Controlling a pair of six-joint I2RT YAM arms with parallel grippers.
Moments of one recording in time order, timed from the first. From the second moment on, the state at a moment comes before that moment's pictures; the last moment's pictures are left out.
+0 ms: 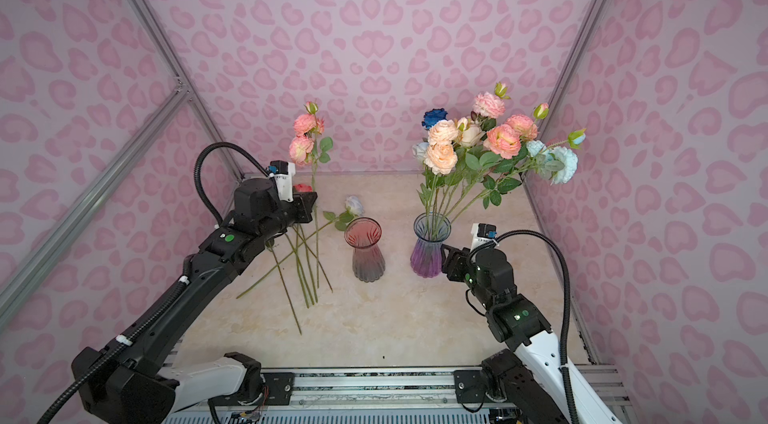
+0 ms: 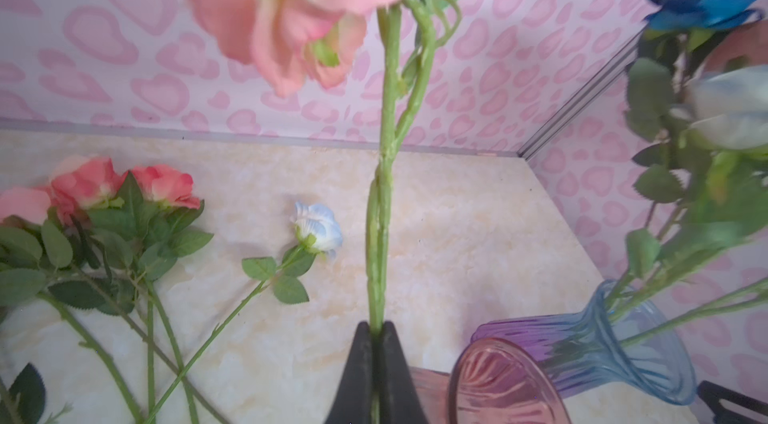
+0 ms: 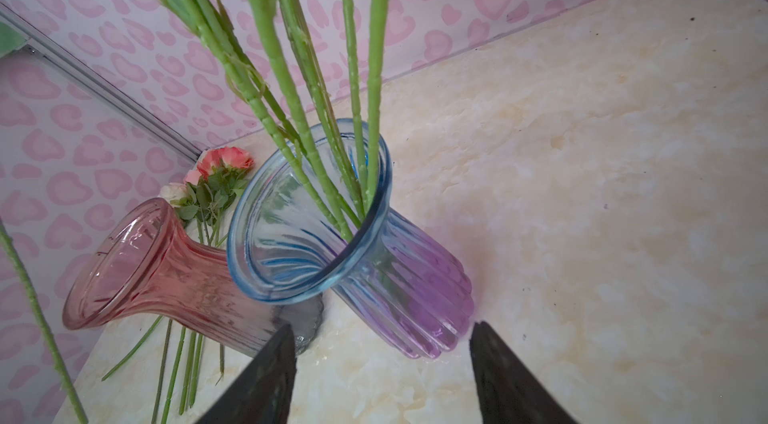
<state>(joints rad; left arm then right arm) -0.38 1.20 1.17 -0.30 0.08 -0.36 0.41 0.66 0.60 -0.35 0.09 0.54</state>
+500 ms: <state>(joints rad) -0.57 1.19 1.26 0.26 0.10 -0.35 0.42 0.58 0.54 -0.32 0.16 0.54</state>
